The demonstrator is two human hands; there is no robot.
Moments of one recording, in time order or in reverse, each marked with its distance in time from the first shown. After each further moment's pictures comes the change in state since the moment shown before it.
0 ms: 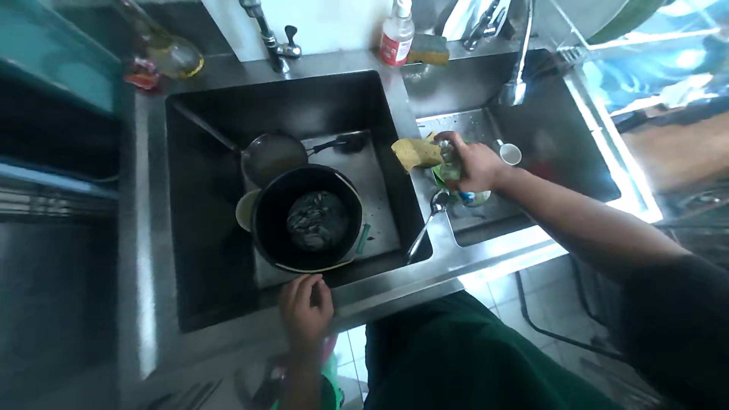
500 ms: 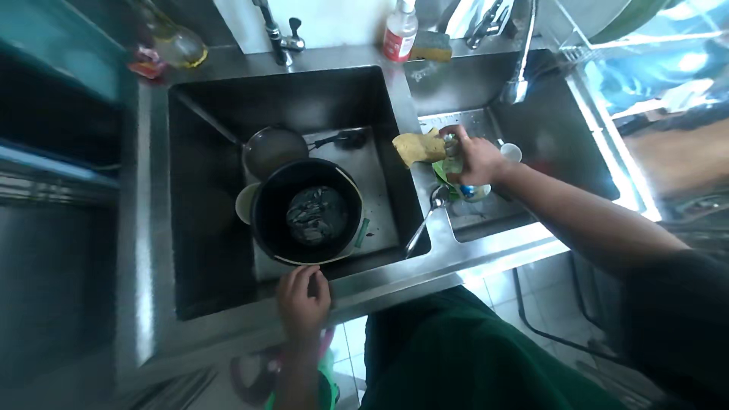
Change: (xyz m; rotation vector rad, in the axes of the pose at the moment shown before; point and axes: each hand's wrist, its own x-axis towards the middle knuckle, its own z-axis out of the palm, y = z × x) left_hand 0.000 -0.001 0.000 0.004 -0.009 -0.005; right_hand 0.003 0.007 -0.004 0.020 -0.052 0.072
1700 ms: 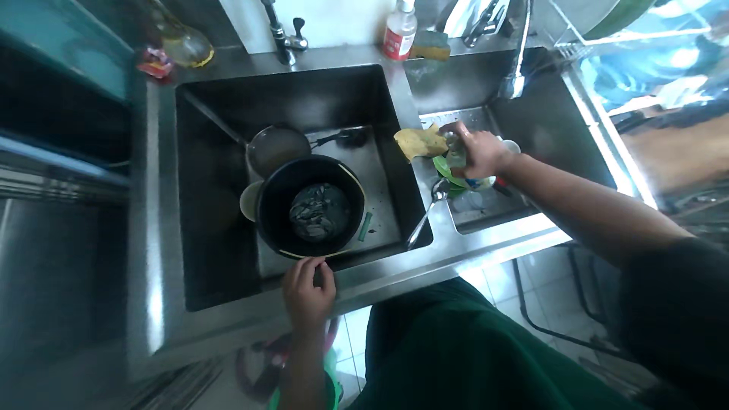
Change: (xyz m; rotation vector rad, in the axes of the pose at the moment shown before) left_hand -0.001 -0.003 0.002 -0.025 0.027 0.016; right_hand -0.004 0.006 0.000 -0.085 0.033 -0.102
